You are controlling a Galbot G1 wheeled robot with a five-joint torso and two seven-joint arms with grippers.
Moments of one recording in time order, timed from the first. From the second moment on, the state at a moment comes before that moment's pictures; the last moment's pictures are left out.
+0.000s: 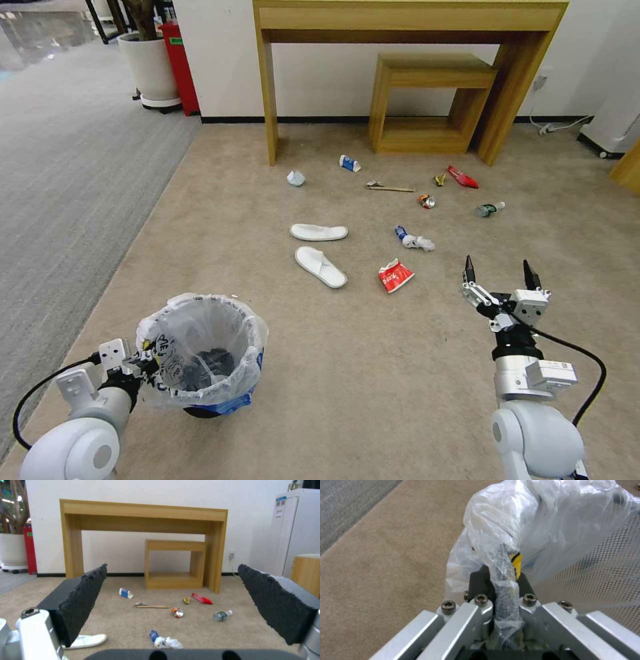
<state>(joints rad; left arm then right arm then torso) 1.60 -1.19 -0.80 -2.14 -0.77 0.54 -0.34 -1.47 1.49 0.71 2.12 0.11 0.10 0.02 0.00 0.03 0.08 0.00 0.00</state>
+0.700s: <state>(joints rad) 1.60 -1.20 -0.80 -2.14 -0.77 0.53 -0.34 -1.46 1.48 0.71 2.11 0.12 0.13 0.02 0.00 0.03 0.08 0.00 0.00</state>
